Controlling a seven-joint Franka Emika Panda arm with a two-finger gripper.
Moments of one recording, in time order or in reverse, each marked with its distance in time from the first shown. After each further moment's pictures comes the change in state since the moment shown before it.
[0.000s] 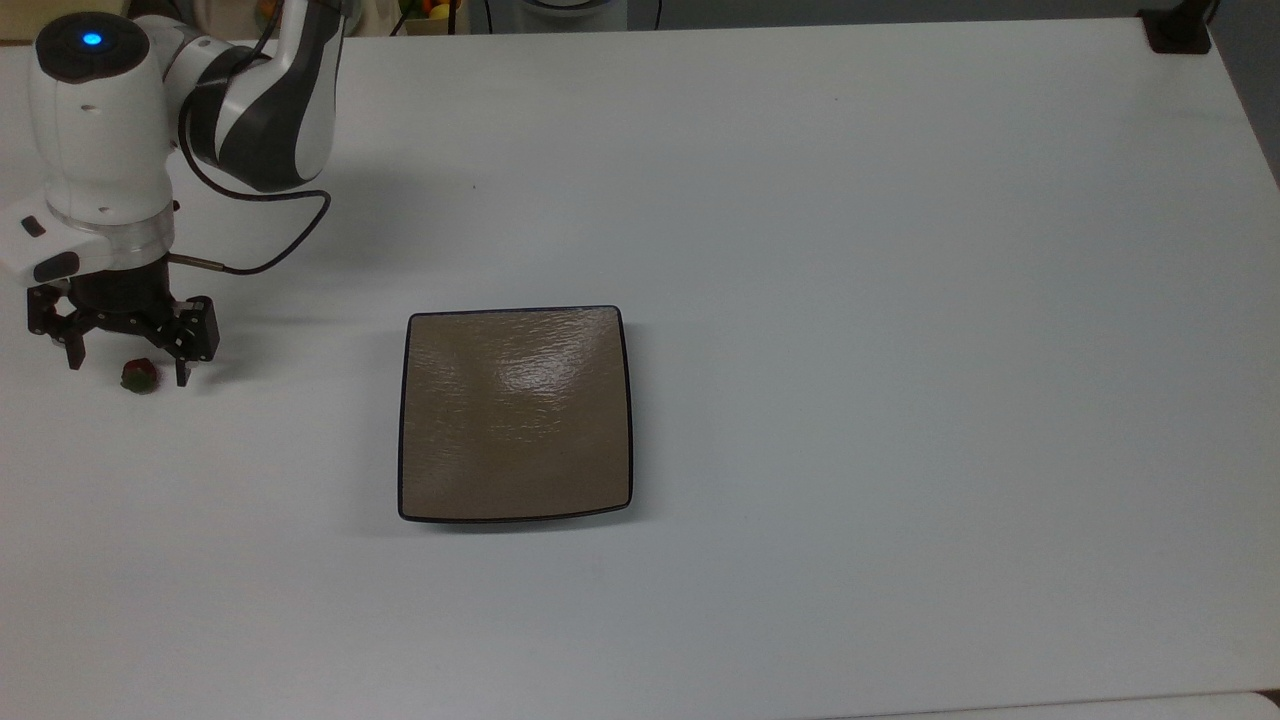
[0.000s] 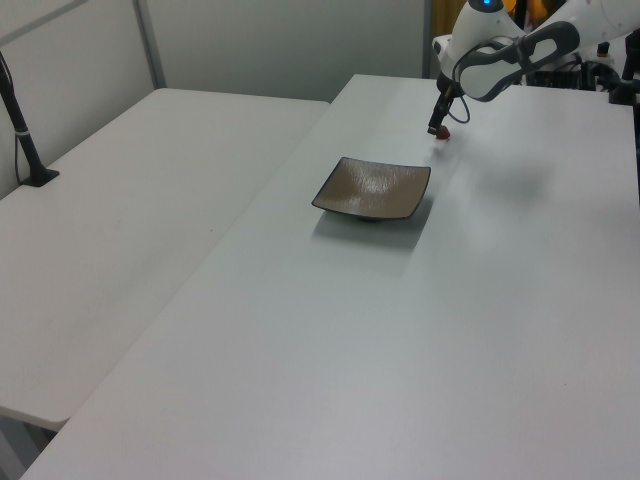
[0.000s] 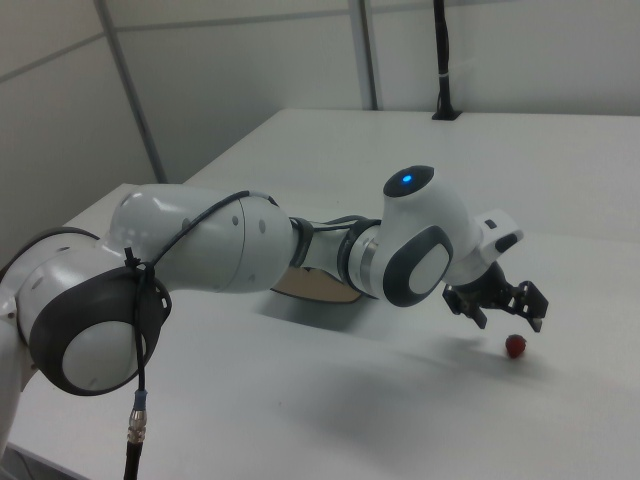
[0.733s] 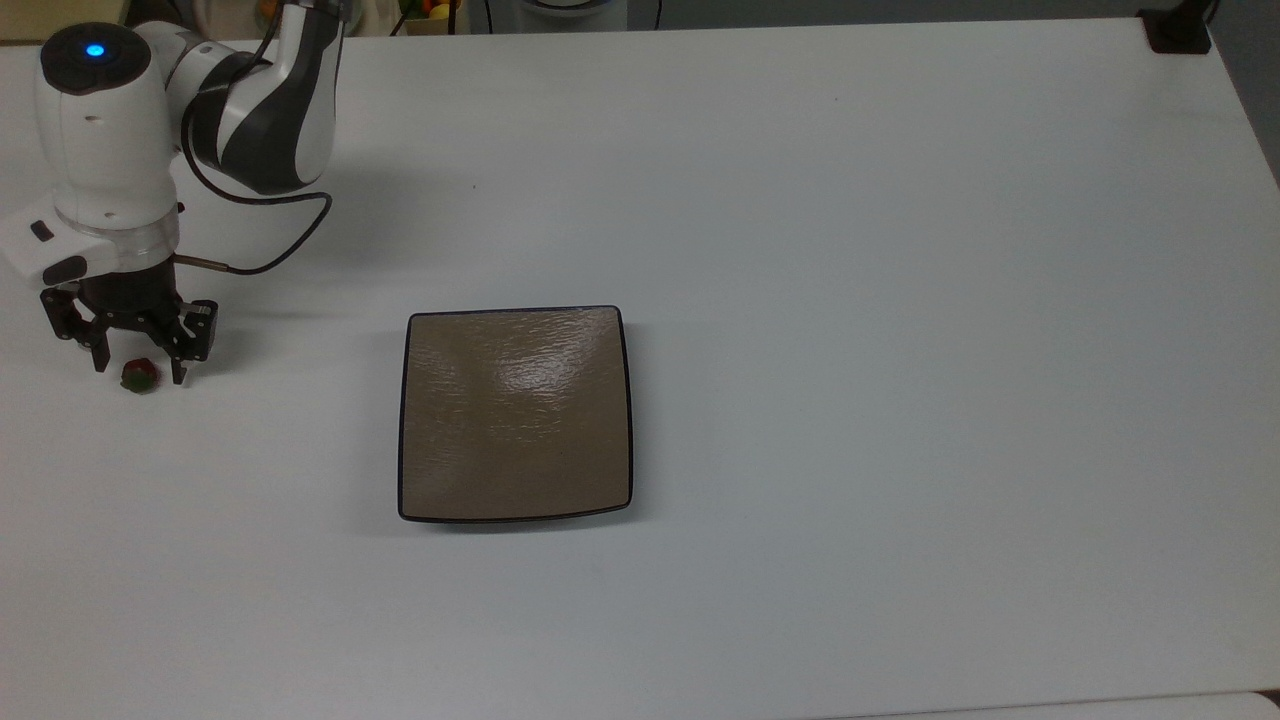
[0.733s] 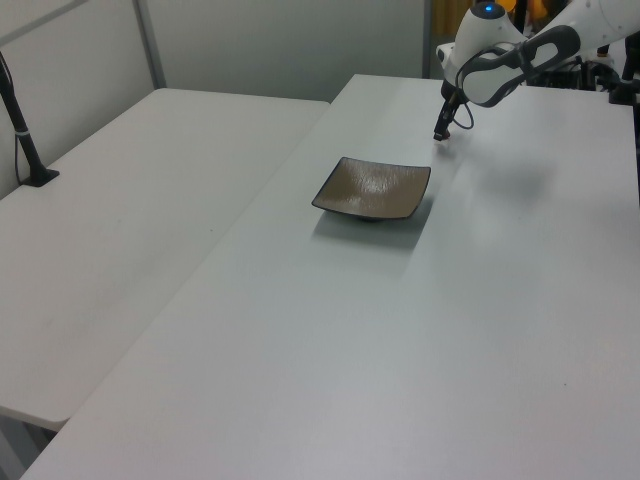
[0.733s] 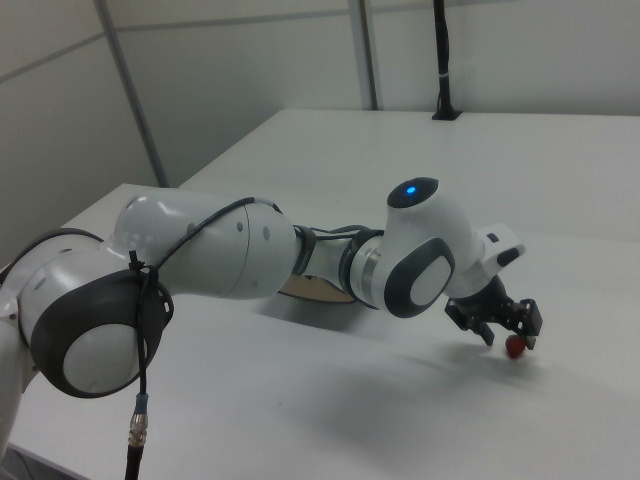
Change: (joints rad) arm -0.010 0.004 0.000 -0.027 0.000 0.000 0.000
